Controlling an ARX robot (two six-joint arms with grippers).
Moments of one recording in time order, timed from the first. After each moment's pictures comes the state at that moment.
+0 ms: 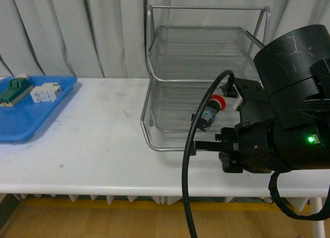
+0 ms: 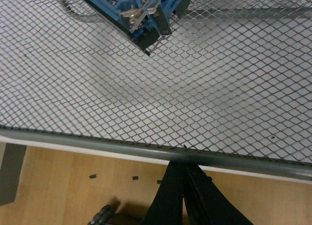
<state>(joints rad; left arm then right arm) 0.00 0.01 0.01 0.00 0.00 -0.01 0.38 1.92 0.94 0.15 -0.01 0.31</state>
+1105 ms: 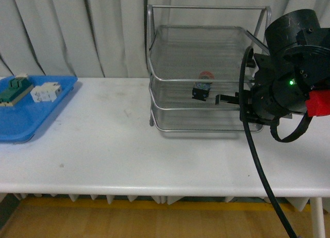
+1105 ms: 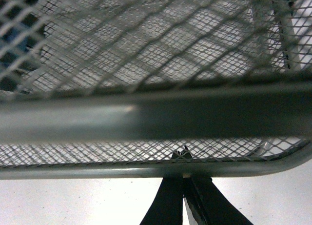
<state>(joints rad) 0.00 0.01 0.01 0.00 0.00 -0.01 0.21 2.18 1.37 0.01 0.03 0.27</state>
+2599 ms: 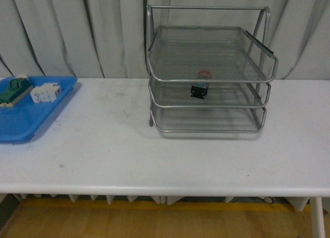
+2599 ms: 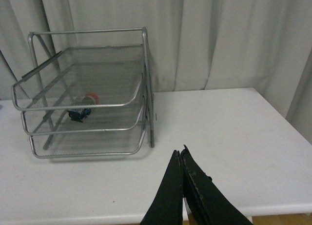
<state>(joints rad) 0.00 0.01 0.01 0.00 0.00 -0.01 0.00 0.59 0.11 0.46 0.00 0.01</state>
